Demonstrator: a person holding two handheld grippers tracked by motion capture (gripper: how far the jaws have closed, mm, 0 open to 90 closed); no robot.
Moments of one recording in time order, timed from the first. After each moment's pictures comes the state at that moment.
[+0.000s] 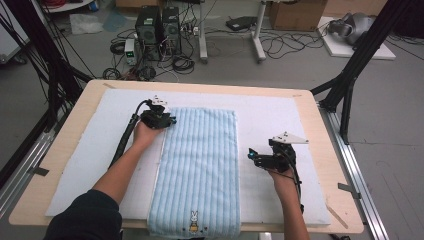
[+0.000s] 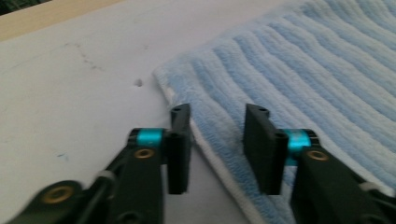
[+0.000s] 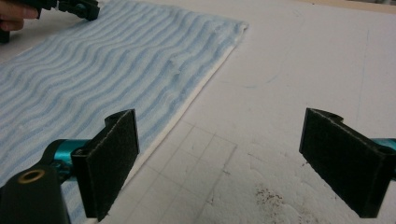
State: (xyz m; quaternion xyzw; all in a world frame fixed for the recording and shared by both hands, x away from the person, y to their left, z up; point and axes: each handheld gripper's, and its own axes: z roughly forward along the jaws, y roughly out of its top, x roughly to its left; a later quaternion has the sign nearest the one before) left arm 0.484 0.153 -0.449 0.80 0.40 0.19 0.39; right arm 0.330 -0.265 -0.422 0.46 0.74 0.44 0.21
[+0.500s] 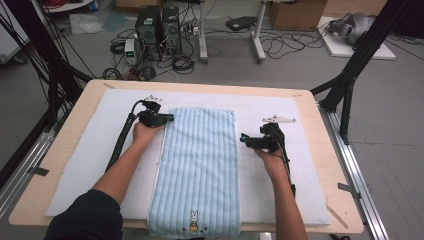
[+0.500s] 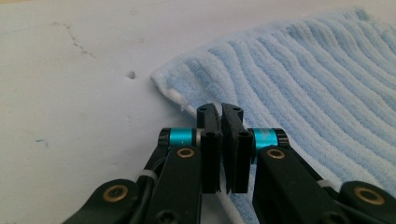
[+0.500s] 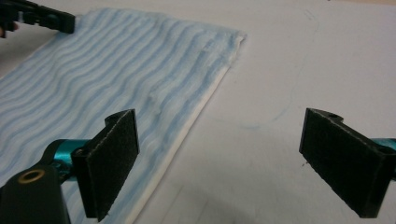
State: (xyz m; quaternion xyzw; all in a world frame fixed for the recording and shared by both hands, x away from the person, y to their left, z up) left arm 0.489 0.166 -0.450 0.76 0.46 0.13 0.43; right arm 0.397 -0.246 -0.422 0.49 0.74 0.43 0.17
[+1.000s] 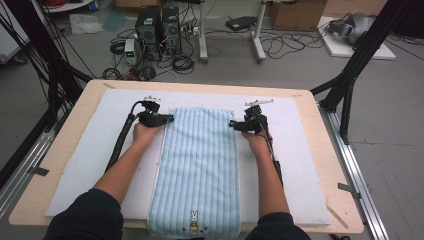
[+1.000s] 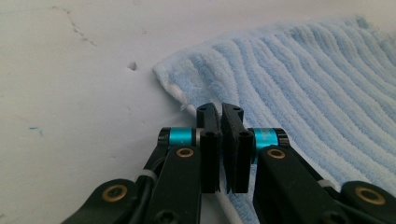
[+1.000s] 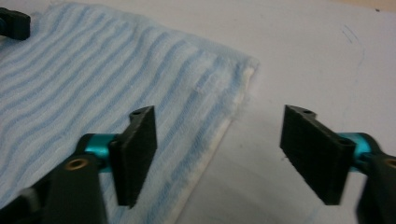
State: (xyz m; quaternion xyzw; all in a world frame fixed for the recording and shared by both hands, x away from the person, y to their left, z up) left arm 0.490 0.167 -0.453 0.75 0.48 0.11 0.44; right arm 0.468 -0.210 -0.432 0.48 0.77 0.39 0.16
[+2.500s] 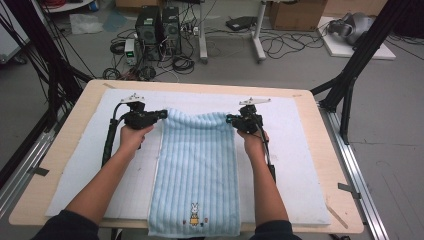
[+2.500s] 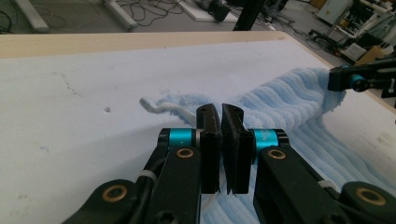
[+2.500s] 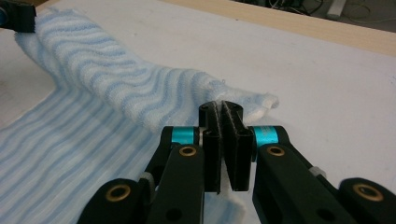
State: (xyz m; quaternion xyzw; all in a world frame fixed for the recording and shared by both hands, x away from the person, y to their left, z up) left arm 0.436 0.193 -0.408 0.71 0.43 0.11 0.54; right arm 0.441 -0.187 -0.403 0.43 0.77 0.44 0.15
